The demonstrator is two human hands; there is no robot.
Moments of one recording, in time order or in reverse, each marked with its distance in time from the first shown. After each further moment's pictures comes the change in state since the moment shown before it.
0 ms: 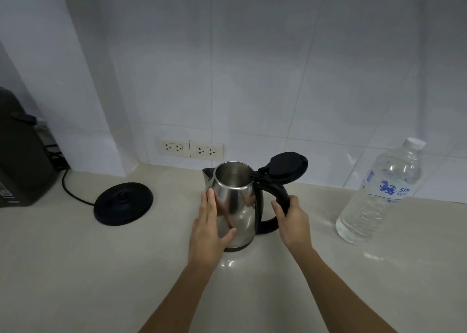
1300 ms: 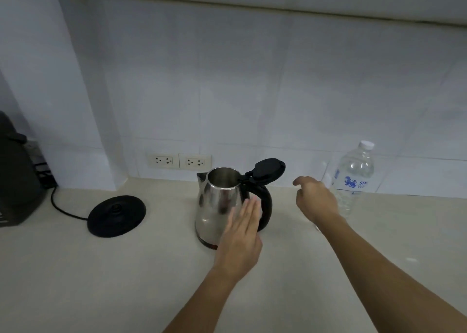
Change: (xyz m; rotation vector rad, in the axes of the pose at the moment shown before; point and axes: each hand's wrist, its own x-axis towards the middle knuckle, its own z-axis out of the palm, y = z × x) left_hand -0.035 0.054 0.011 0.237 0.078 0.650; right_hand -0.008 -0.047 -0.101 -0.659 0.057 -0.156
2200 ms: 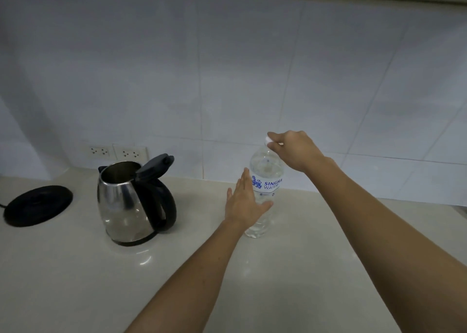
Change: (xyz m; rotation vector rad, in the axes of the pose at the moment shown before) left_hand 0.187 0.184 0.150 -0.279 -0.283 -0.557; right_hand 0.117 0.177 -0.128 0.057 -0.162 -0.270
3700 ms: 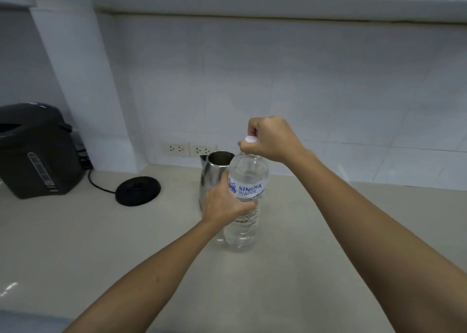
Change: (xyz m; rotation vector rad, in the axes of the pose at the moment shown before) left_hand -0.164 -0.165 -0.213 -0.032 0.340 0.042; right_hand -0.082 -0.281 0.045 0.083 0.218 -0.294
